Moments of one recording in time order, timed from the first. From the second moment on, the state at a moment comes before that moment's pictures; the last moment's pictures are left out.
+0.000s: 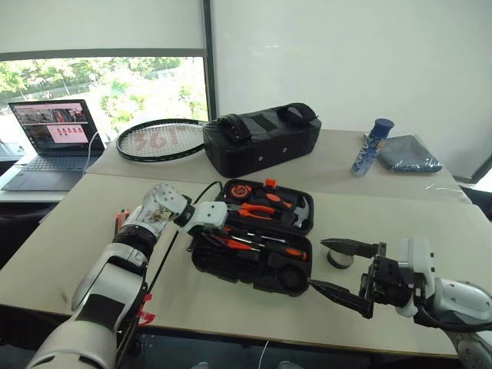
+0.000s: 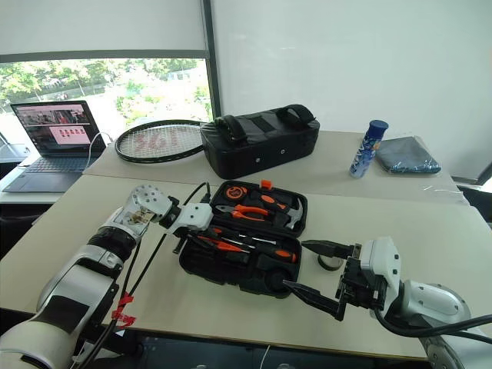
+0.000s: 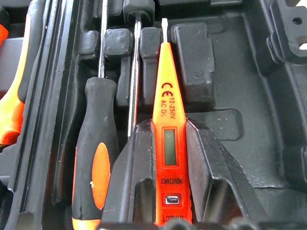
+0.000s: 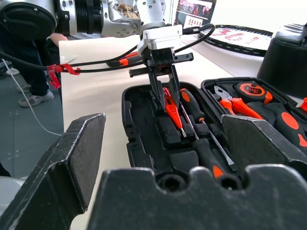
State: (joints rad) left arm -1.04 0.48 -0.37 0.93 0.10 -0.35 -1.54; right arm 0.13 -0.73 -0.26 -0.62 0.71 0.32 0.93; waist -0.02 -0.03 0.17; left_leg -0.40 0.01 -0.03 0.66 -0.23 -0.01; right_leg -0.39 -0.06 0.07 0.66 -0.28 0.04
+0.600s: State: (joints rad) left arm -1.04 0.51 -0.32 0.82 -0.12 -0.27 -1.61; right arm 0.10 -0.73 -0.25 -0.48 0.67 0.29 0.99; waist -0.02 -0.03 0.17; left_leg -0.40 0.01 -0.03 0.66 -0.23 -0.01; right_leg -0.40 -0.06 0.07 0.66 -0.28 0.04
